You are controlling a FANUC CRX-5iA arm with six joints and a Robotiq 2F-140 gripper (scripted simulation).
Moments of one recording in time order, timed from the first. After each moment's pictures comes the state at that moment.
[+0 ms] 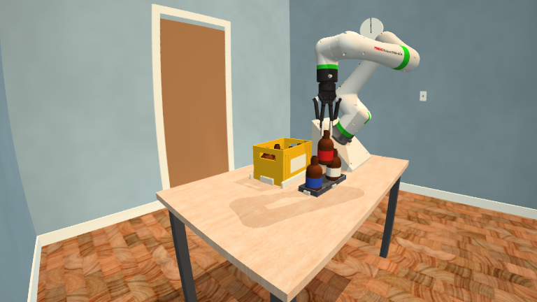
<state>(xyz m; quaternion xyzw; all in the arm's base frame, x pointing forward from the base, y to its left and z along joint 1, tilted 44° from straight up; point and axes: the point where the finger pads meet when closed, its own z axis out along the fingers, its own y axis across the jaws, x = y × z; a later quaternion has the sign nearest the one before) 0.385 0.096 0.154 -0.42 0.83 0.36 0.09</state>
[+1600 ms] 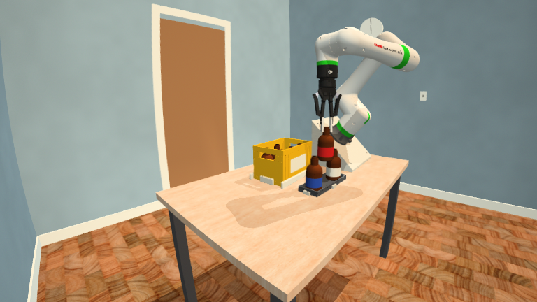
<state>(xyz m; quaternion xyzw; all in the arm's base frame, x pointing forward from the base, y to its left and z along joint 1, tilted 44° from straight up) 0.387 0.085 0.166 -0.42 0.83 0.36 0.09</state>
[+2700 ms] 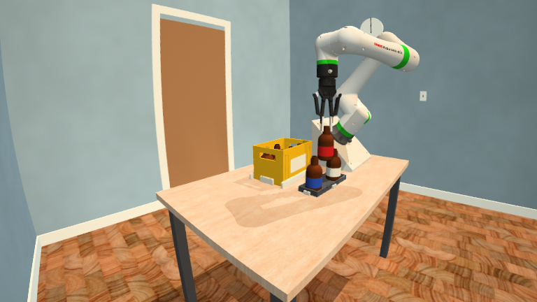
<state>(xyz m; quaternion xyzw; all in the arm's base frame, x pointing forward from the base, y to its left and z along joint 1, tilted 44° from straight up) 0.387 0.083 0.169 -0.42 0.83 0.36 0.09</state>
